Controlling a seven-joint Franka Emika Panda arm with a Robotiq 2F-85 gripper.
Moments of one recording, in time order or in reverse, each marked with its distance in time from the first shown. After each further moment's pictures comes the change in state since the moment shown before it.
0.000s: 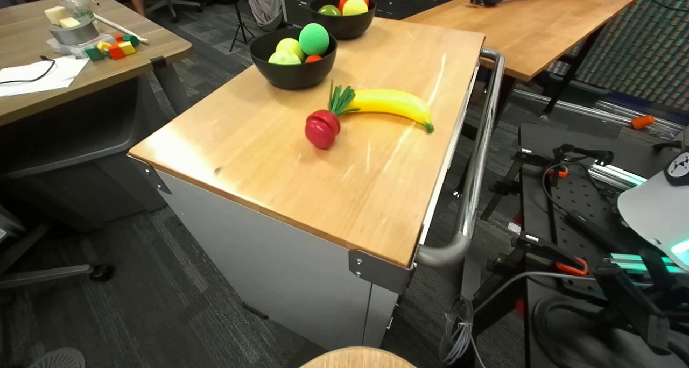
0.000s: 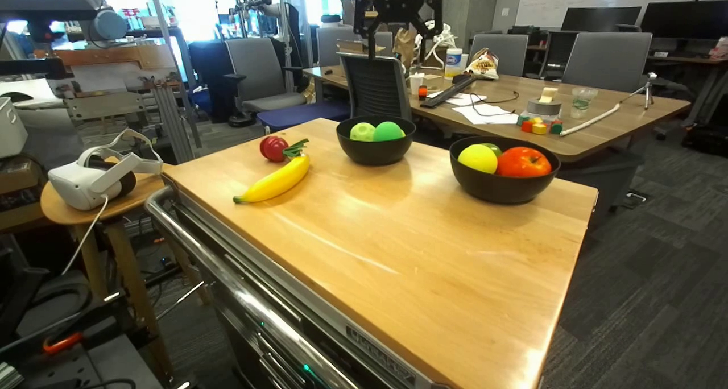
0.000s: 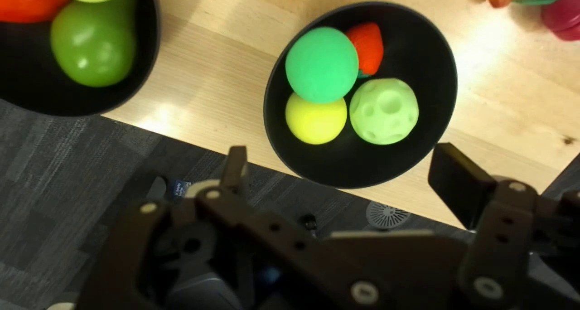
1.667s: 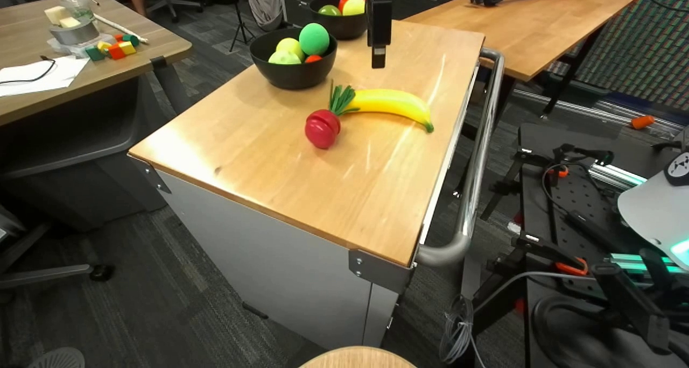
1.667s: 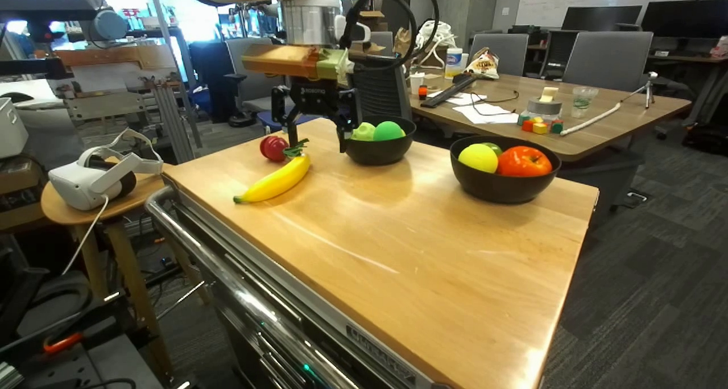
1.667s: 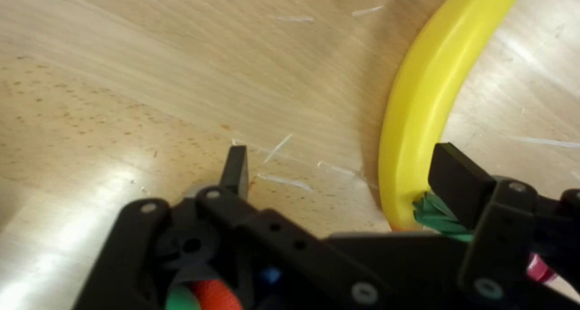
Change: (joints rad) arm 0.085 -0.292 0.004 -0.752 -0.041 0.362 0.027
